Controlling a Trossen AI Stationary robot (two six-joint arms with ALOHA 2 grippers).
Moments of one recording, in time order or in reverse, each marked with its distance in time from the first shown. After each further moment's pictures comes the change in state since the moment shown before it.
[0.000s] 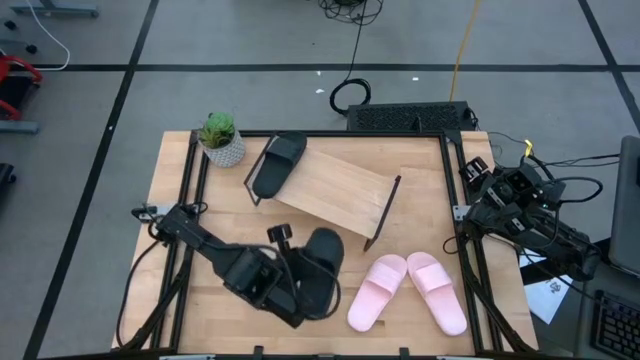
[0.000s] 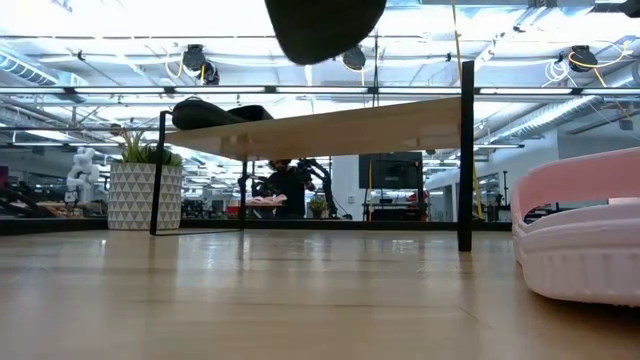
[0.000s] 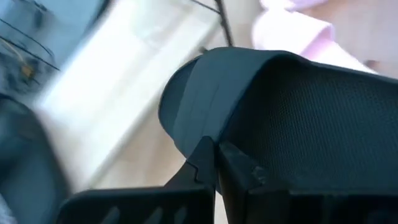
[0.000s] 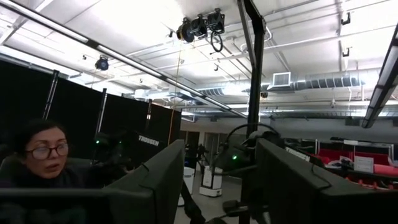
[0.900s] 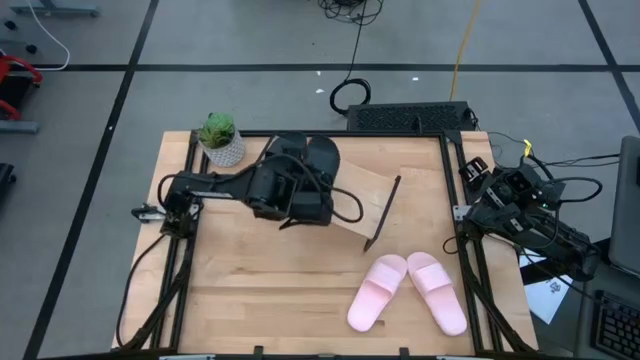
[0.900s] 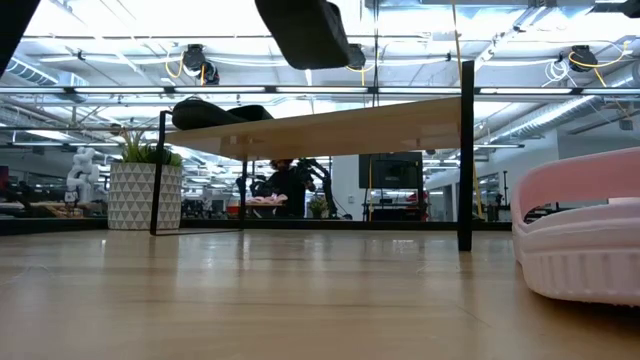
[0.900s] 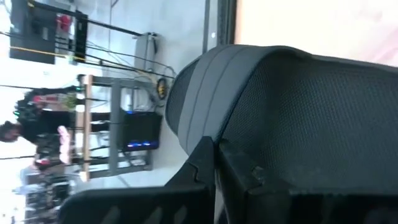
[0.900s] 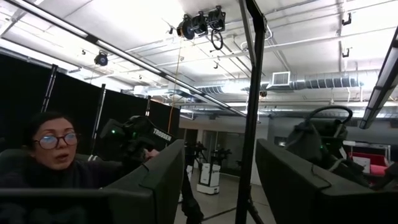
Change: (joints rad) left arm 0.380 -0.083 -0.006 0.000 -0.243 0.762; right arm 0.000 0.000 0.000 -0.011 -0.011 -0.036
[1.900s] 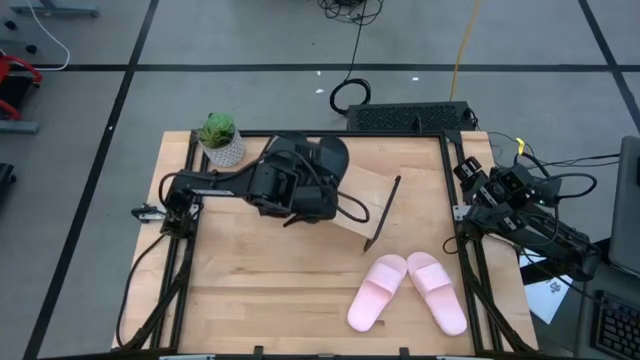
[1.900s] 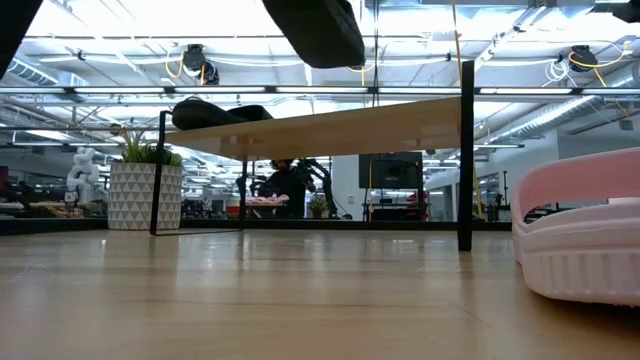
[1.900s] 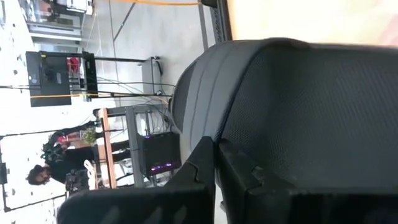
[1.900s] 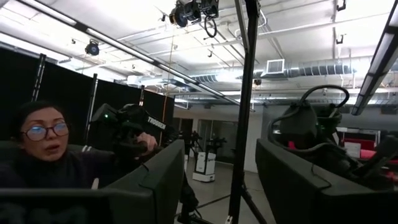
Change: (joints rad) left arm 0.021 0.001 0.000 0.123 0.019 0.294; right arm 0.000 0.000 0.000 -0.099 -0.026 -0.067
